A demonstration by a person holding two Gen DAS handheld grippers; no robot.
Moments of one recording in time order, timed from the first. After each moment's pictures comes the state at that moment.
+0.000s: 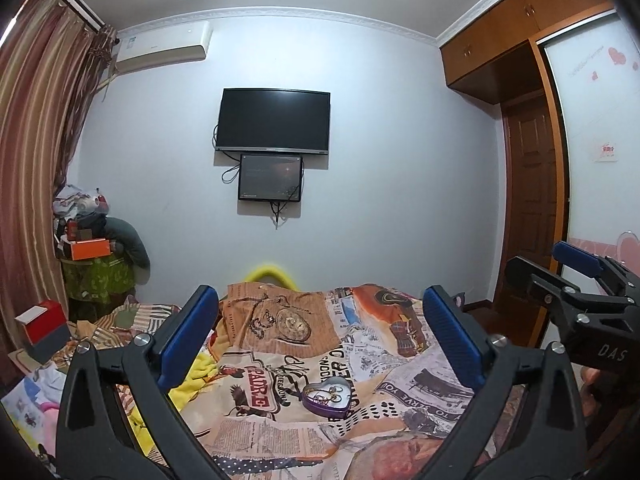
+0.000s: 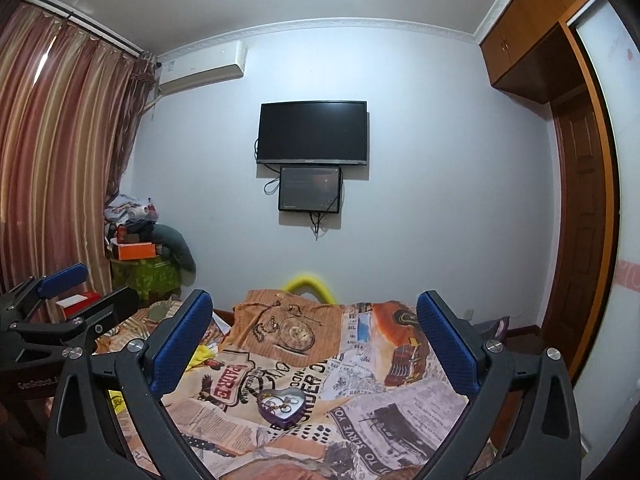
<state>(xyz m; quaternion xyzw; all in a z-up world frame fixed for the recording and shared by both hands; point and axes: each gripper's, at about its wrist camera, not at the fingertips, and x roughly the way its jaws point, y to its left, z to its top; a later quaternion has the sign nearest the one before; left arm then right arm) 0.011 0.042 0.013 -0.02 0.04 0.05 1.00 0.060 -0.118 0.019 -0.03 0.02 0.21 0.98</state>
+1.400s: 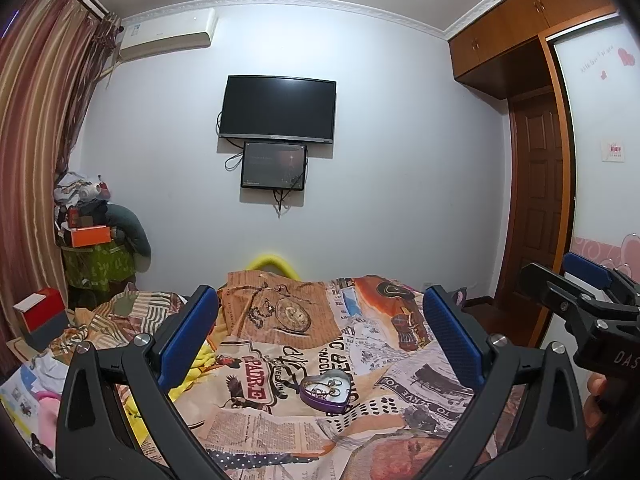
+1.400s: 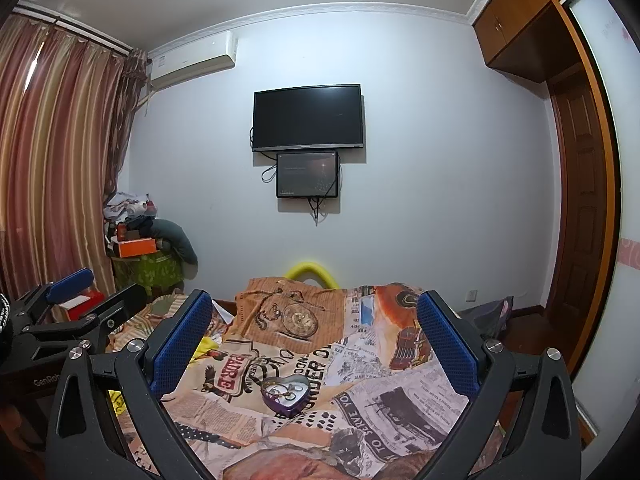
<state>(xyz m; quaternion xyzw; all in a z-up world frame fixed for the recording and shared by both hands) 0.025 0.046 0.005 -0.04 0.05 0.06 1.00 0.060 -0.130 0.016 -0.01 0.05 0.21 0.98</state>
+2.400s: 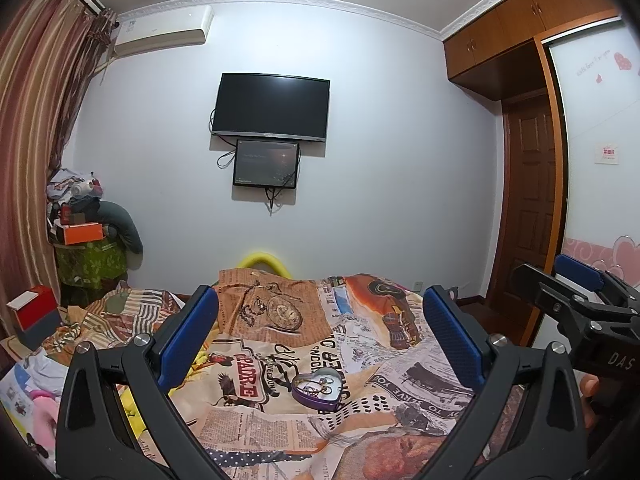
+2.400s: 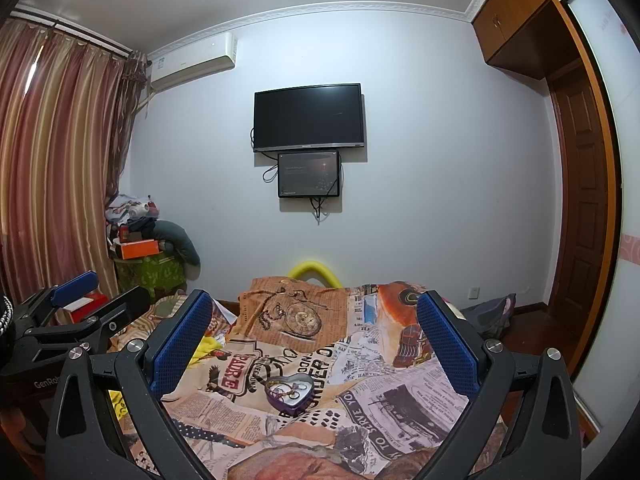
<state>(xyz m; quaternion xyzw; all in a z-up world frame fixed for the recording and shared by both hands) 0.023 0.049 0.005 -0.04 0.06 0.04 1.00 0.059 -0.130 0.015 -0.01 0.06 0.21 0.98</state>
